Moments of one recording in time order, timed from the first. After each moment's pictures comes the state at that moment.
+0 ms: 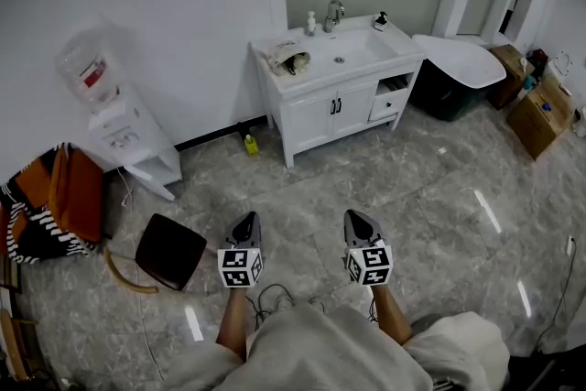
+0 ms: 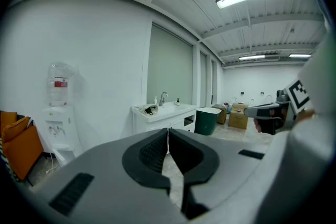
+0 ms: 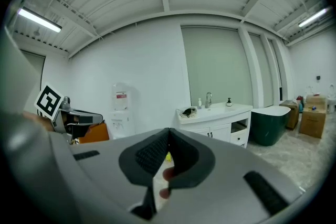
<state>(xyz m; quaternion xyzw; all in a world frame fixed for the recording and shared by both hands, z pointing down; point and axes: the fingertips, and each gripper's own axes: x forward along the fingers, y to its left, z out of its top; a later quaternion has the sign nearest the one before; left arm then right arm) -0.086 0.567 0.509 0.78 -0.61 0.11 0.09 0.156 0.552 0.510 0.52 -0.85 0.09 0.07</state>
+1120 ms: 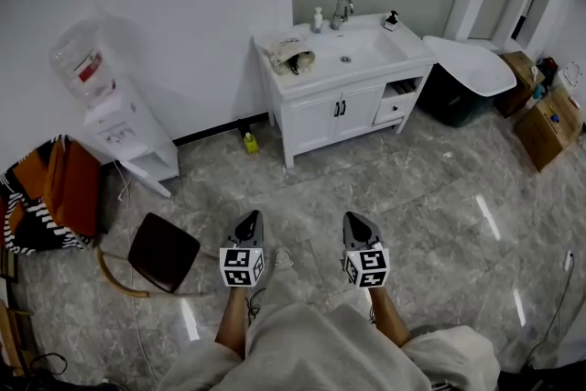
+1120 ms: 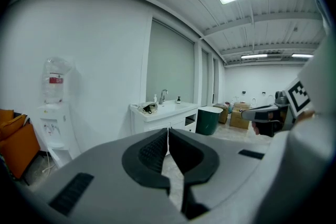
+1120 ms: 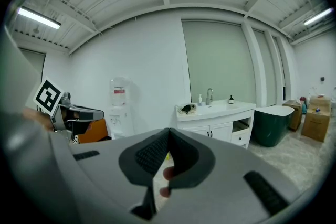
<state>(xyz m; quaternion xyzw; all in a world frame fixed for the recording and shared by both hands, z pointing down) -0.066 0.499 0.531 0.78 -0.61 0.11 0.10 0.163 0.481 0.539 0.51 -0.85 0.09 0.09</state>
